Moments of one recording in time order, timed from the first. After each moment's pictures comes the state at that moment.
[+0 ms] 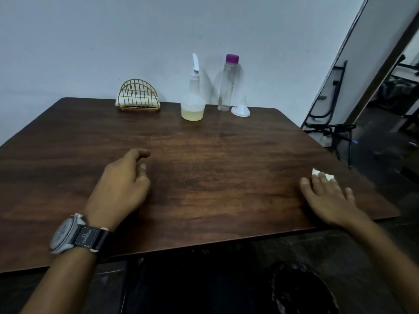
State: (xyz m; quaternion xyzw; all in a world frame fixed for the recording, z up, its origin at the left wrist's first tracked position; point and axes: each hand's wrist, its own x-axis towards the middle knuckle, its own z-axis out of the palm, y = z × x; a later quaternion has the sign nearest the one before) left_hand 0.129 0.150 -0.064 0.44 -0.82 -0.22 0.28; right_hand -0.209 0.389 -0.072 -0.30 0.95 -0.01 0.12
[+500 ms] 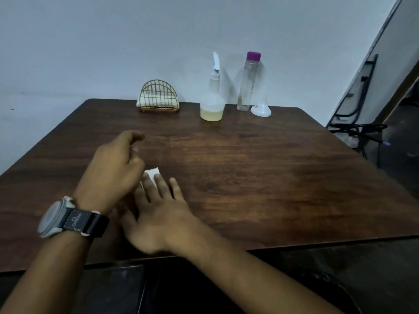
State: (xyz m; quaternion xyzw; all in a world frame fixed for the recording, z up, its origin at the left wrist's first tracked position) left_hand 0.155 0.126 -0.036 0.47 -0.81 -0.18 0.31; right_hand 0.069 0.199 -0.101 -0.68 0.70 -0.09 0.17
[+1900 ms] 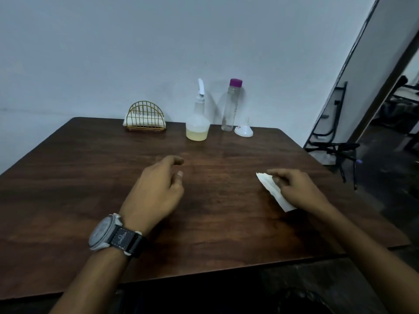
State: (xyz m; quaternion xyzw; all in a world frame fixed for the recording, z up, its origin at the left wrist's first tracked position) left_hand 0.086 0.156 -0.037 0.37 -0.85 -0.23 0.31; right_hand -0.226 0.300 -0.056 -0.46 0.85 -0.25 0.03
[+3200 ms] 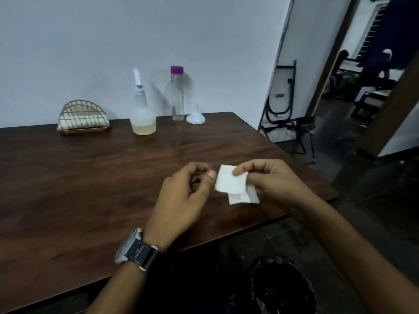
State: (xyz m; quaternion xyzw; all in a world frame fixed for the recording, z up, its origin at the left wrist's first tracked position) left_hand -0.016 0.264 -0.048 0.21 -0.80 -0.45 0.35; right_hand -0.189 0.394 -0.029 -0.34 0.68 -0.59 0.28
